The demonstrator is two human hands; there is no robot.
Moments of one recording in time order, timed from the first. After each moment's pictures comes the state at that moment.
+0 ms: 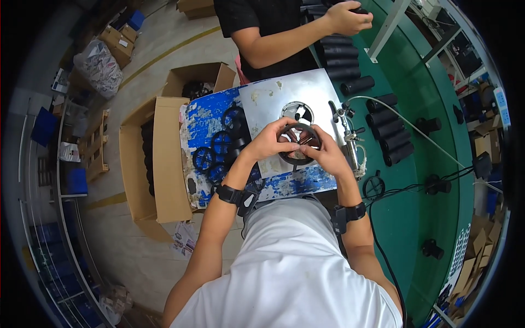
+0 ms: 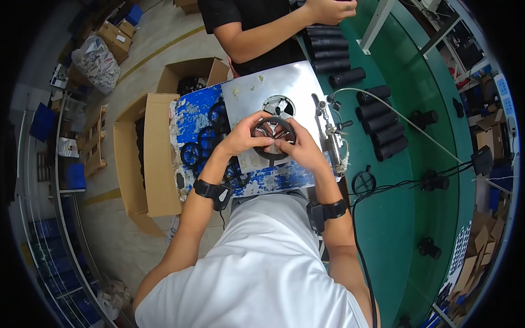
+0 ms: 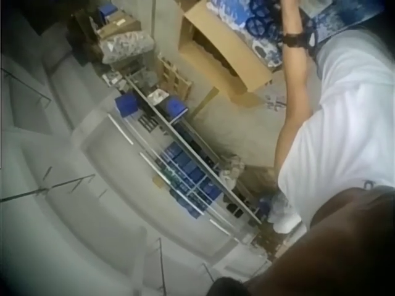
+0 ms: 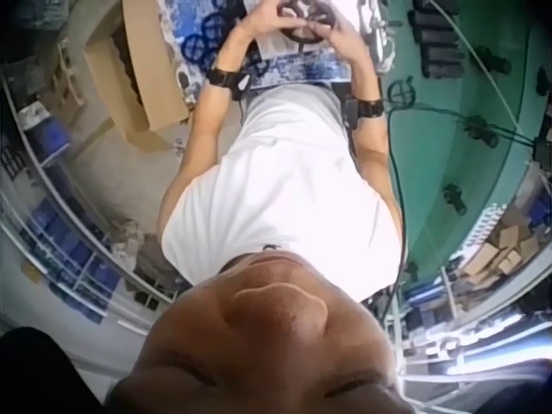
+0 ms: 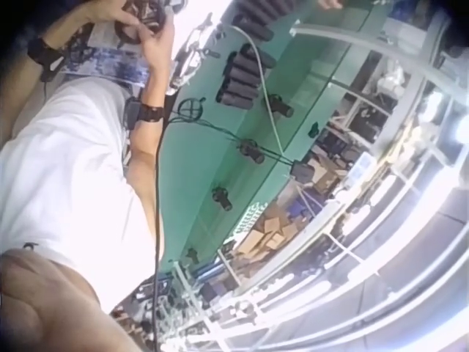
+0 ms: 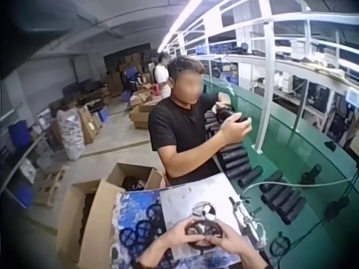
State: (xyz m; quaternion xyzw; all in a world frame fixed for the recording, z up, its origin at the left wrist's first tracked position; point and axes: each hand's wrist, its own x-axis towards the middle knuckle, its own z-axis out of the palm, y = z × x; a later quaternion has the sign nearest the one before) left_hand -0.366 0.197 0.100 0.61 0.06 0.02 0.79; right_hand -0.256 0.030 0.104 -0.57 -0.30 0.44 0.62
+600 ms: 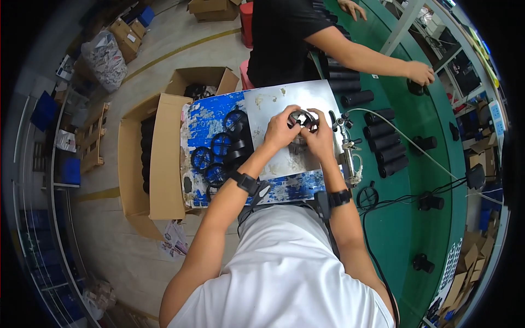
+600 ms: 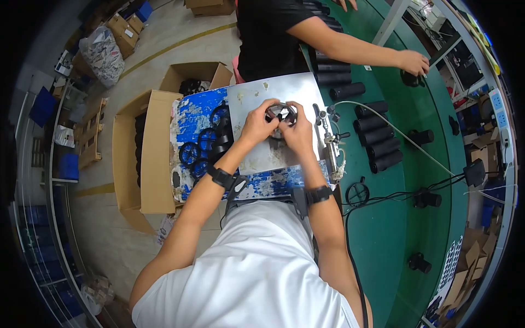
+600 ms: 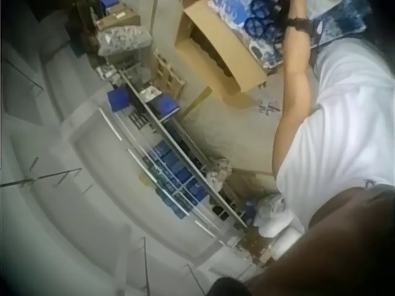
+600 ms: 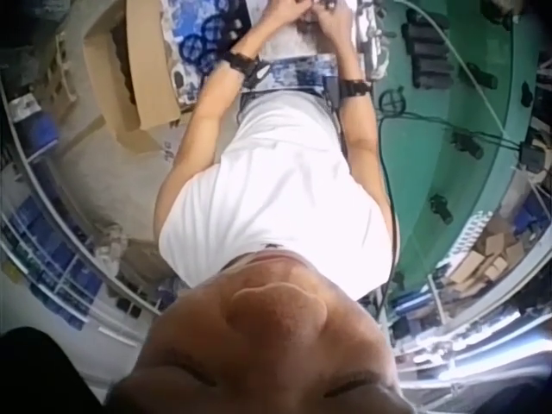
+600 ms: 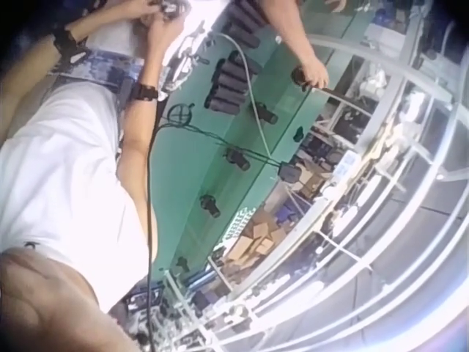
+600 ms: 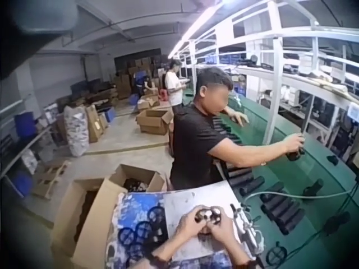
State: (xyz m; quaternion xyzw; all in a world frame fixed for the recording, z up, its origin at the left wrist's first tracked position) left_hand -0.319 0.194 0.070 0.82 0.22 0.20 0.50; right_hand -0.241 0.076 0.080 -0.77 -0.31 0.16 0.54
